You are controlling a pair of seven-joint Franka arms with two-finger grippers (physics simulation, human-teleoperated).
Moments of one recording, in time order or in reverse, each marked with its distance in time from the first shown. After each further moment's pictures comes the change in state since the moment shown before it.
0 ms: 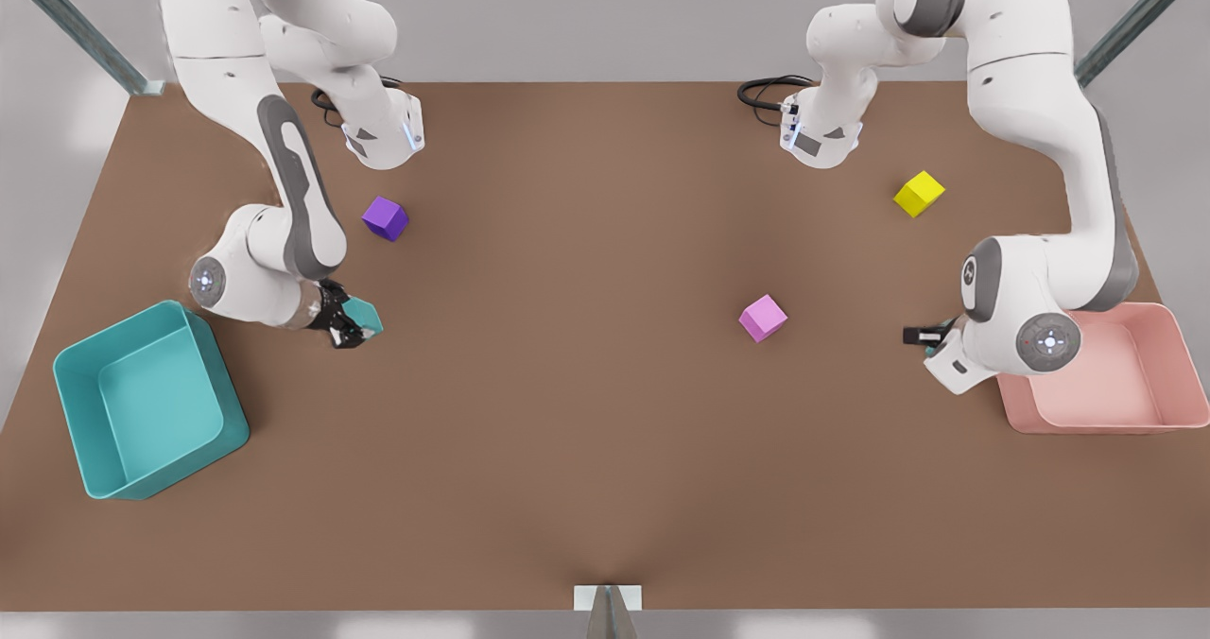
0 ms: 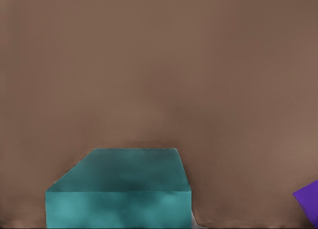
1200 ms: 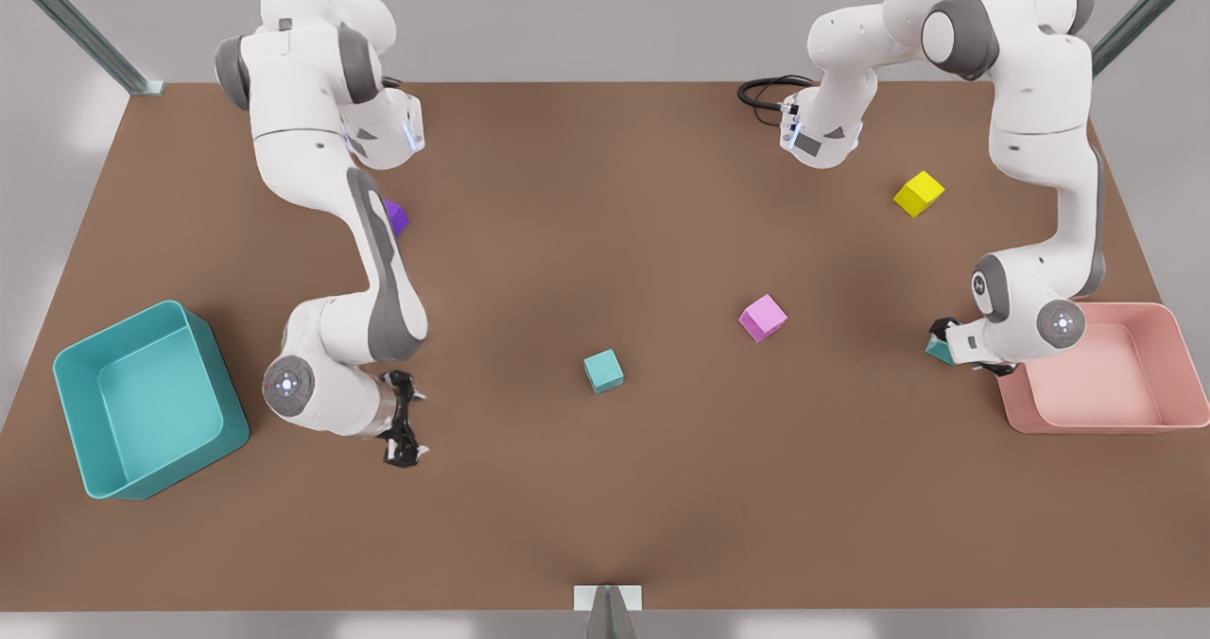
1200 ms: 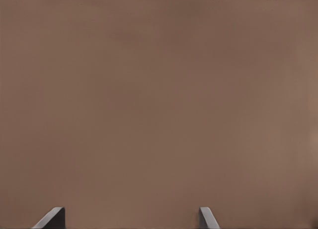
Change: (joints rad) left arm 0.194 0.096 0.045 -0.341 -0.051 0.611 0.808; right arm 0.106 0.482 -0.067 0.921 -0.115 -0.310 0.551
